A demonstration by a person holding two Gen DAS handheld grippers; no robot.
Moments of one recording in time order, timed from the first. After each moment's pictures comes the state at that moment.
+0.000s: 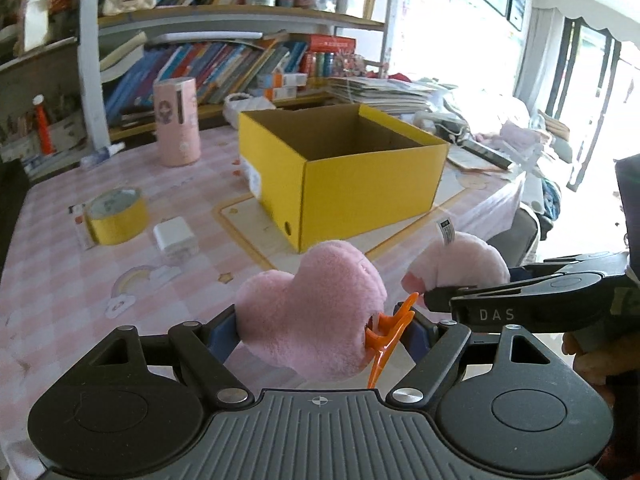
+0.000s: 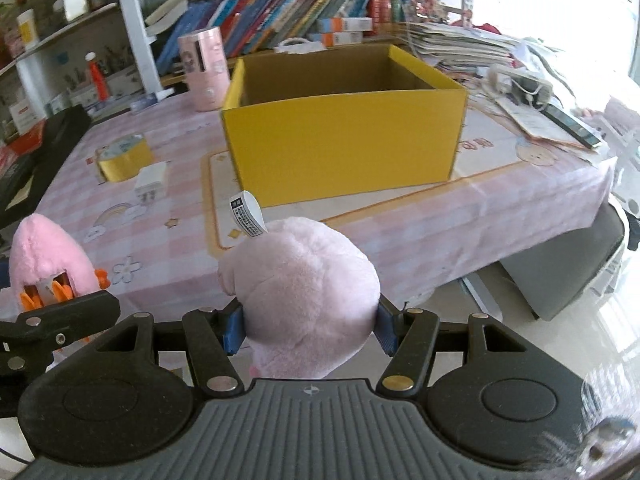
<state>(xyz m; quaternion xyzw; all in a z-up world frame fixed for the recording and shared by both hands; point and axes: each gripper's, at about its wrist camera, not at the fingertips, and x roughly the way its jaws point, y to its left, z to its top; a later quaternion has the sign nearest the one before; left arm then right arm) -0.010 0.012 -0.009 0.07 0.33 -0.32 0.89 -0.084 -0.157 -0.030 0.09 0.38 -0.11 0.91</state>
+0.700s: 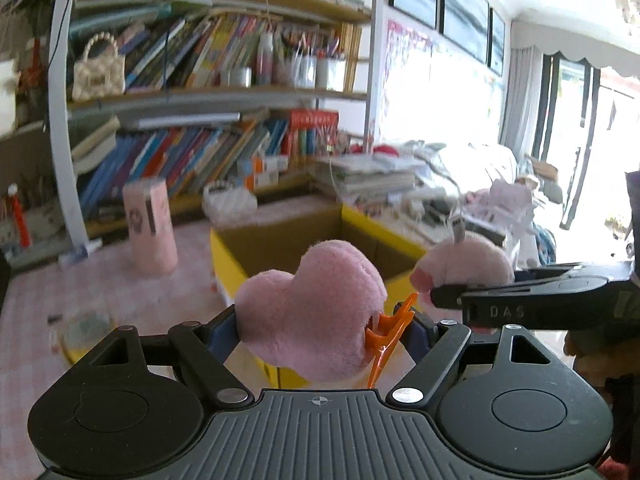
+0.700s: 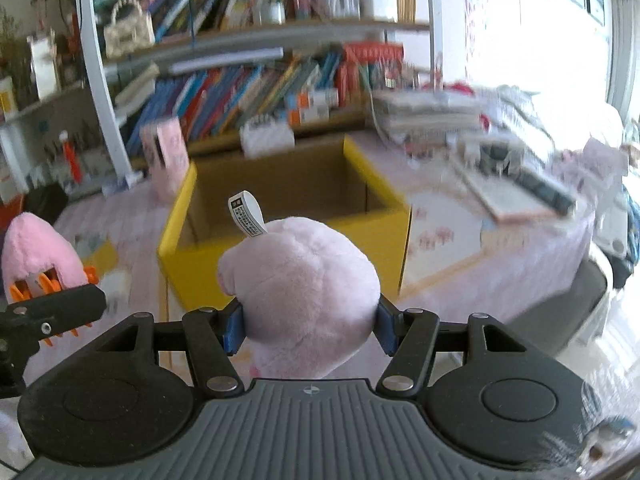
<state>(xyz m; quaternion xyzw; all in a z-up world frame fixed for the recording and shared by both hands) 0.038 -0.046 0.052 0.06 0.22 -0.34 0.91 -0.047 -0.229 0.037 0.08 0.28 -0.13 0.95</state>
